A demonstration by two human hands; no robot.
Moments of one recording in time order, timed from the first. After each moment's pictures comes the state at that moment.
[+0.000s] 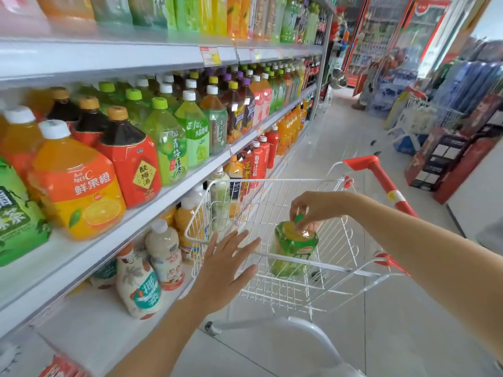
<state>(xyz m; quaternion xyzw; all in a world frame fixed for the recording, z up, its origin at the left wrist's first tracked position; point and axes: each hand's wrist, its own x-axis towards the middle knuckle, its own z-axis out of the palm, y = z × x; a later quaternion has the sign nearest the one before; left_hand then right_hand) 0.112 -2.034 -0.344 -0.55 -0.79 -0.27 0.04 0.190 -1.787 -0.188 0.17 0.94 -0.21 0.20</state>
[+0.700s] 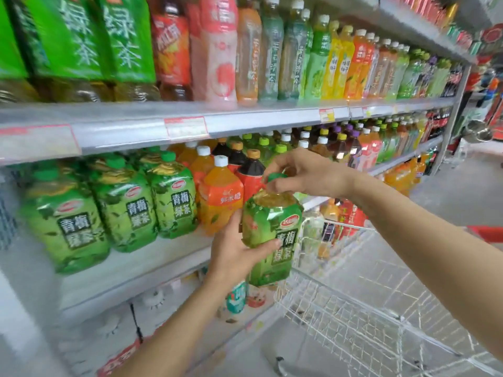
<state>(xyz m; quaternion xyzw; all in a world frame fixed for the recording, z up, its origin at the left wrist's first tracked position) 0.118 -2.154 -0.211 -0.24 -0.76 -0.60 0.12 0.124 -1.987 -0.056 -0.20 0.93 -0.32 -0.04</state>
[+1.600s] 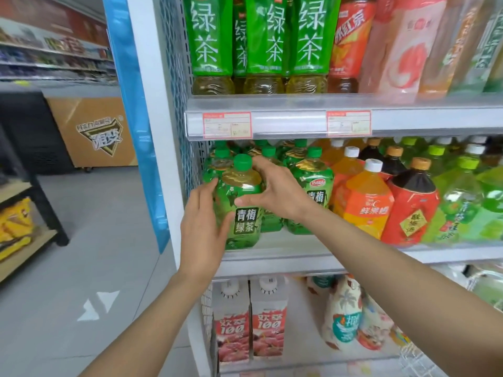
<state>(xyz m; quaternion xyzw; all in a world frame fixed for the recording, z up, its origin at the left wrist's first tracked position) 0.142 -2.363 -0.197 0.05 -0.85 -0.25 0.45 0.036 -2.232 -0.137 -0.43 0.81 -0.39 -0.07</state>
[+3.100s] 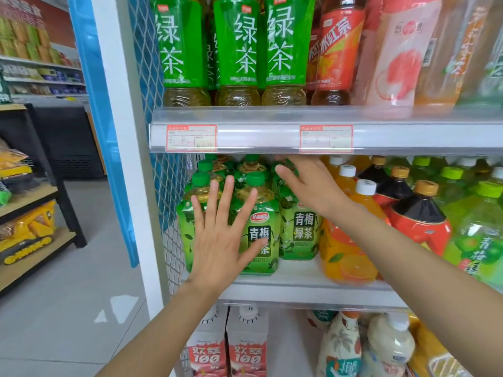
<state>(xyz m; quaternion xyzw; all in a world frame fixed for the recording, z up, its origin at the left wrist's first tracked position) 0.085 -2.312 -0.212 0.05 -0.89 0.08 0.44 -0.042 -2.160 -0.114 -0.45 0.81 -0.29 -0.25</state>
